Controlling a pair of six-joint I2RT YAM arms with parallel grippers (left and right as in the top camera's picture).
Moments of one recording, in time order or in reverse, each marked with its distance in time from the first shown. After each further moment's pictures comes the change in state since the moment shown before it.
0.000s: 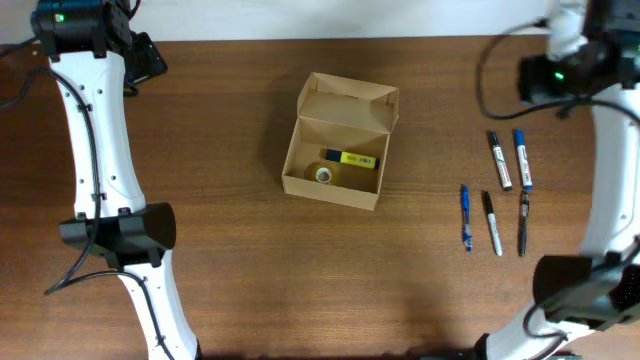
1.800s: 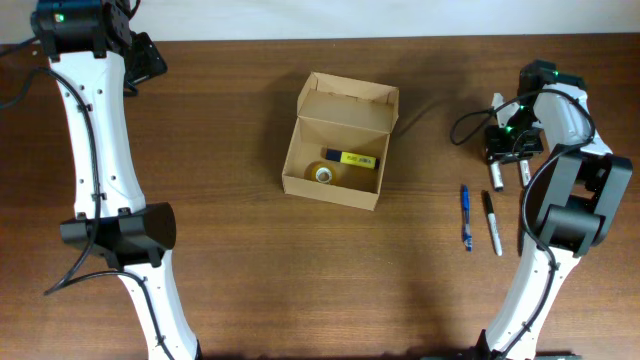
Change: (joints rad) left arm 0.000 0.000 0.000 0.000 0.000 0.000; right arm -0.031 0.484 -0.159 0.113 -0.015 -0.095
